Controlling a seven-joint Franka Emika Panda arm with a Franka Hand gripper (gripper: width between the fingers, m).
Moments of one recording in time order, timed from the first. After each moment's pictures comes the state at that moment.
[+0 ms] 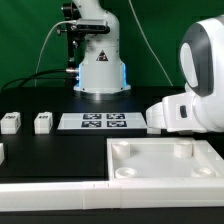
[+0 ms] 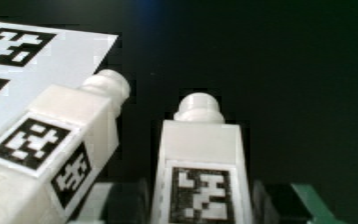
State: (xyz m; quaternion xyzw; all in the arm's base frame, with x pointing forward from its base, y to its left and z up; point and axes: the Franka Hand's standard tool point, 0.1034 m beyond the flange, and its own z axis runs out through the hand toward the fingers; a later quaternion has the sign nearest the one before) arm 0.386 0.166 0.023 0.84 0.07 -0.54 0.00
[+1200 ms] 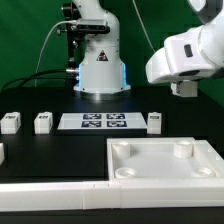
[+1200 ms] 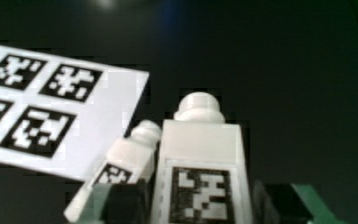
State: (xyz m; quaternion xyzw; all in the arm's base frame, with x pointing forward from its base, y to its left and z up) arm 0.408 0.158 0.111 0.87 0.09 -0.48 0.01
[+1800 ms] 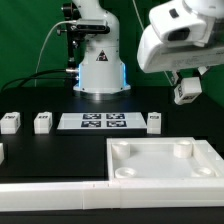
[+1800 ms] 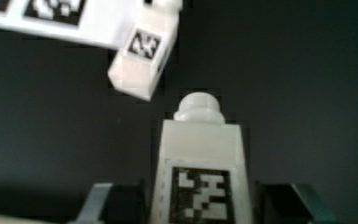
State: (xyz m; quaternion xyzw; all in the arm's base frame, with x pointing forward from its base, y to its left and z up) arm 0.456 0.142 0.125 0.97 0.08 -0.25 -0.02
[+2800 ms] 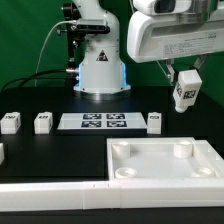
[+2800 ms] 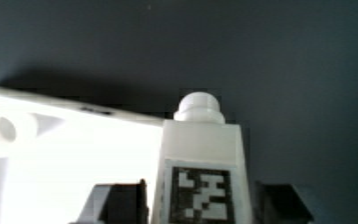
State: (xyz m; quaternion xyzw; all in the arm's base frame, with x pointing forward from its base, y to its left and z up) arm 0.498 0.124 0.138 0.99 0.11 -0.06 -0.03
